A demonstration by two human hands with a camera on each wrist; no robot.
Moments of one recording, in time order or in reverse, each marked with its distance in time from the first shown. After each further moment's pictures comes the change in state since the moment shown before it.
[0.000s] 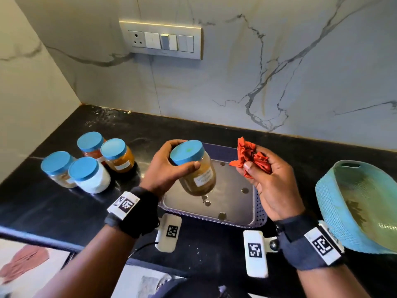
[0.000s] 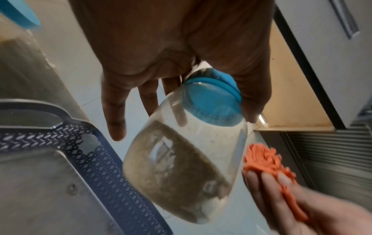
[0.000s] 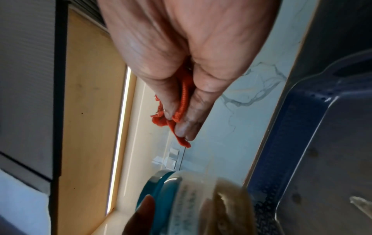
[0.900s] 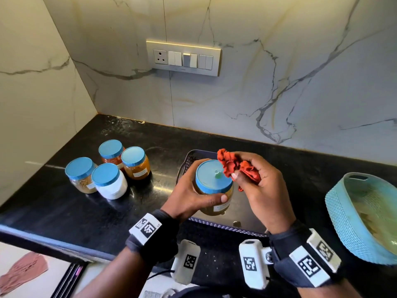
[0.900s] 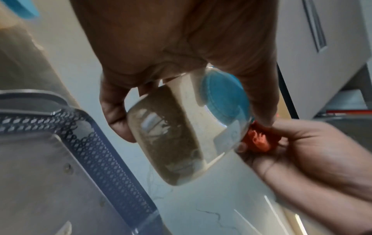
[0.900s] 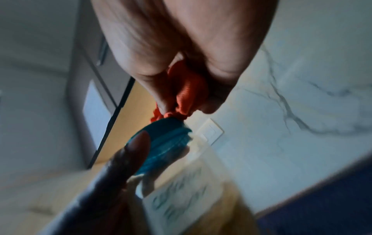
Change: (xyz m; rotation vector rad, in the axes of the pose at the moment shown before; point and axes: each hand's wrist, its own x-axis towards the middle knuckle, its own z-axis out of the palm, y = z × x) left_hand -0.042 -0.001 -0.004 -0.122 -0.180 0.065; right_hand -0.029 -0.028 0.071 -0.501 -0.136 -0.415
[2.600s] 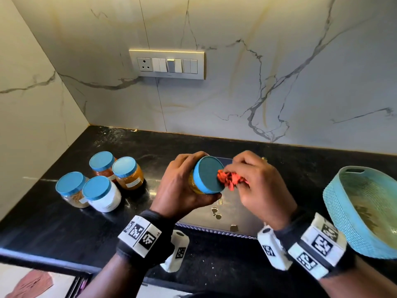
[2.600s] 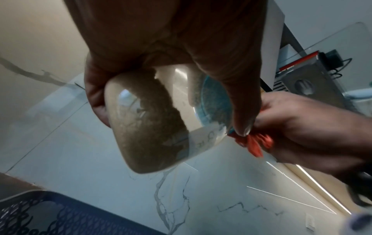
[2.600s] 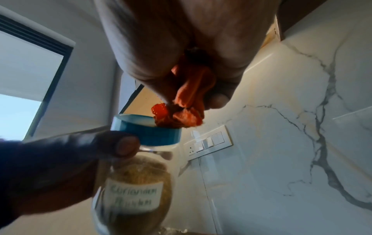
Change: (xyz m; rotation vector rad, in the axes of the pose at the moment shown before) left_hand 0.024 0.025 -0.001 0.847 0.092 0.447; right_hand 0.018 0.007 -0.029 -0.528 -0.134 -0.217
